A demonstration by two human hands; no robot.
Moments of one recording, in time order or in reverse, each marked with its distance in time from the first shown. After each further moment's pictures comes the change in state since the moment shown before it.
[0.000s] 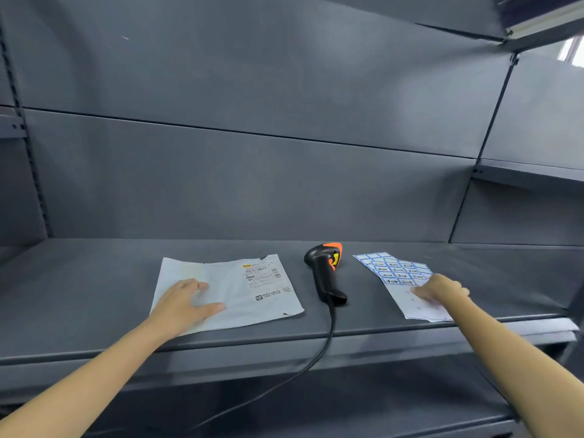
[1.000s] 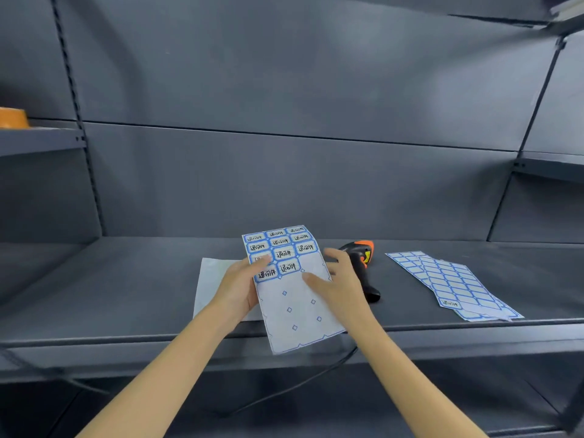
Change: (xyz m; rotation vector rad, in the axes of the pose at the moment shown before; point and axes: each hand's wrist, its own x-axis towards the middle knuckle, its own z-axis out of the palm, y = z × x) left_hand -0.032 0.078 -0.012 -1.286 -0.174 -0.068; right_hand -0.224 -0.128 0.053 1.015 -0.244 -0.768
